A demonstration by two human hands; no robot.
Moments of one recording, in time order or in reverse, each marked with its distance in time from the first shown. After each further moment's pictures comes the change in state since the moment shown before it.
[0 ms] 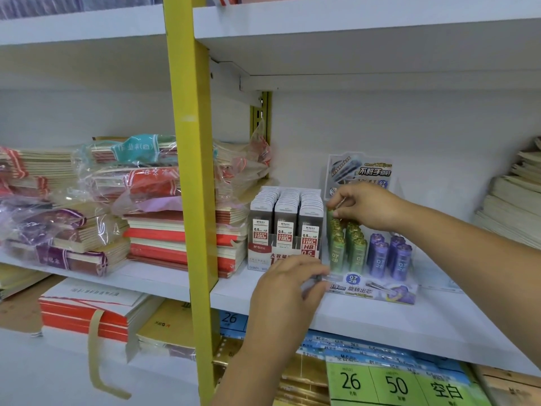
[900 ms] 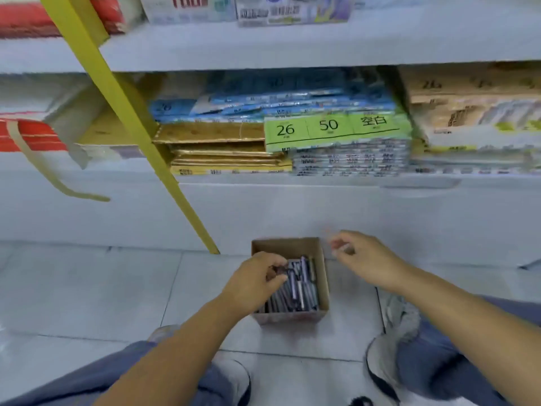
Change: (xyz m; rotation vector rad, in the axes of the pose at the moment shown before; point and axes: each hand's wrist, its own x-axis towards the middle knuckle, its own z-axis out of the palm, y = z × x) left_hand -0.292 -0.049 0.086 -0.032 -0.890 -0.513; right_hand -0.356 0.126 0.223 0.272 -0.384 0.497
